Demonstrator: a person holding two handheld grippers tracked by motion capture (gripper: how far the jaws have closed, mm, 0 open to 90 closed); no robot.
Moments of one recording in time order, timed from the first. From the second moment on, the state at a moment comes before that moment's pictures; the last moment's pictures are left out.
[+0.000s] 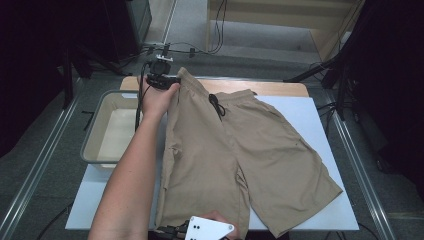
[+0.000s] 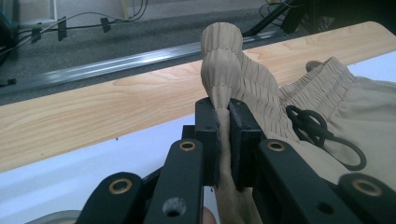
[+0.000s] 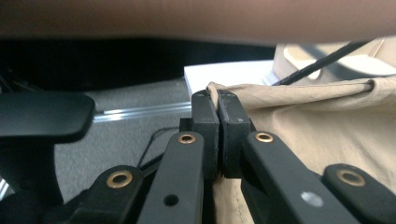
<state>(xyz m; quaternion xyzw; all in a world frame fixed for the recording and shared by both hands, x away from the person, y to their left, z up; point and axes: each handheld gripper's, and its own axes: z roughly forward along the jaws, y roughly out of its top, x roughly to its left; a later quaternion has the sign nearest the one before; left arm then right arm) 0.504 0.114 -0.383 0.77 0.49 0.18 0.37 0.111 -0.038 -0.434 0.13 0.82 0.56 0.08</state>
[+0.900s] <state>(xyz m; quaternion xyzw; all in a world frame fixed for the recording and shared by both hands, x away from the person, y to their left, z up) 0.501 0.088 -0.375 0.77 0.47 0.19 0.38 0.091 -0.105 -0.416 0.16 0.80 0.57 0.13</state>
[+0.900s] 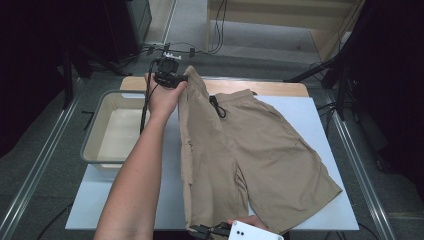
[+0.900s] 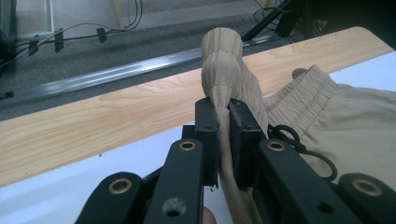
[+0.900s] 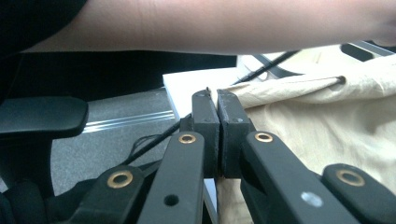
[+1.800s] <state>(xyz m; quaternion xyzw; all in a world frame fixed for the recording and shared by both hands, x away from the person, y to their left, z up) 0.500 0.036 -0.369 0.78 0.45 0.19 0.39 0.072 -0.238 -0.436 0.31 0.75 0.55 0.19</state>
